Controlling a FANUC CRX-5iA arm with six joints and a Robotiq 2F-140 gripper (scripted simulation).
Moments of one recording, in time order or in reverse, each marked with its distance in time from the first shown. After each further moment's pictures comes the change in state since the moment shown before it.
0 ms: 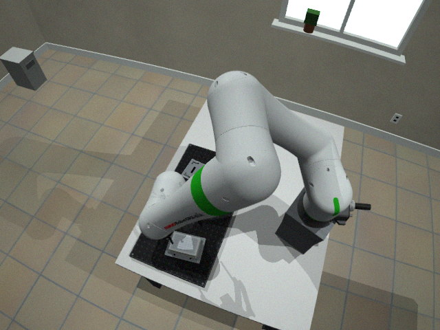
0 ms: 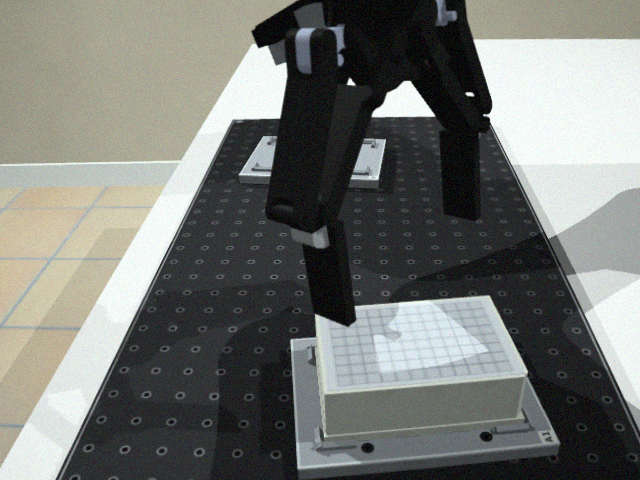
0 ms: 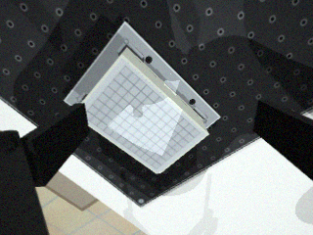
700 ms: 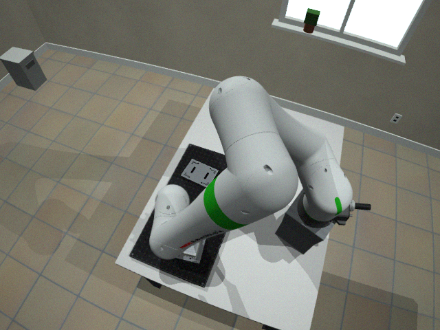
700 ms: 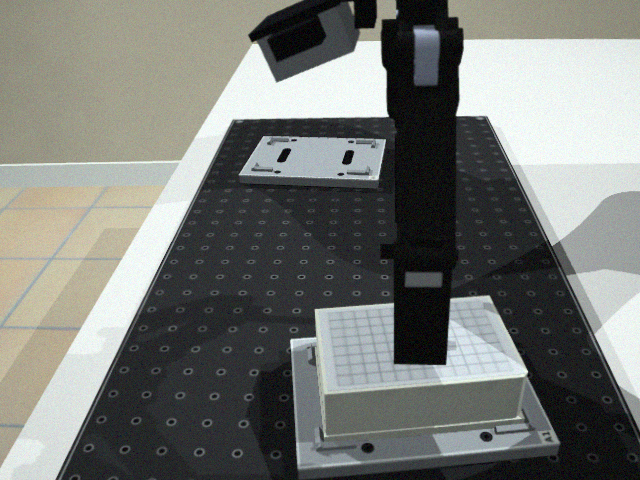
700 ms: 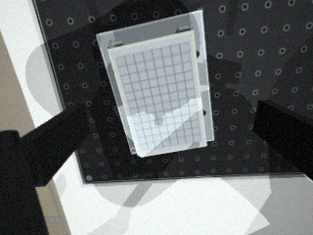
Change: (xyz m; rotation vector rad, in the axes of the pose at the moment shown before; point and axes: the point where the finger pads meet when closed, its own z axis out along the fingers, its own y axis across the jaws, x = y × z) arm -0.024 -0.021 -0.005 -0.019 0.089 -0.611
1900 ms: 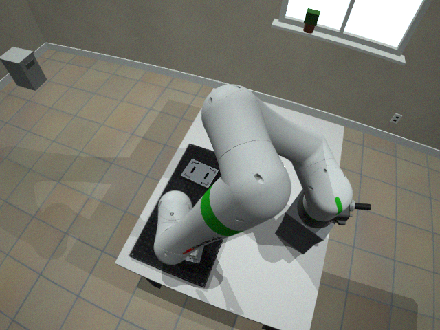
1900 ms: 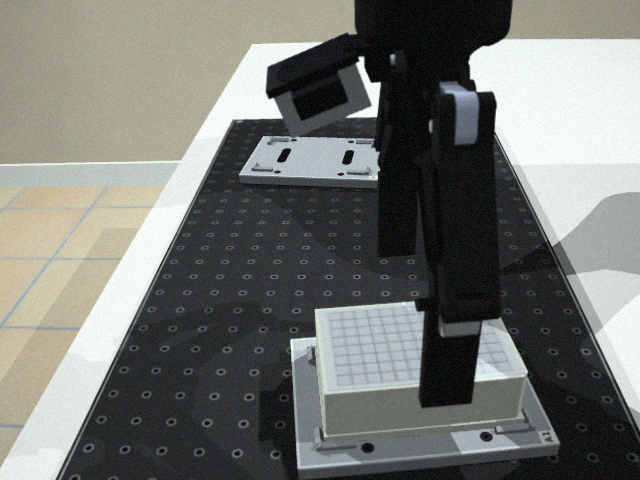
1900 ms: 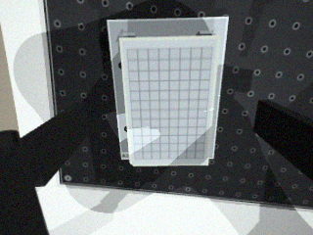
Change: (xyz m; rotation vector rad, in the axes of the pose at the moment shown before) arm -0.001 -0.006 0.024 -0.001 0.025 -0.181
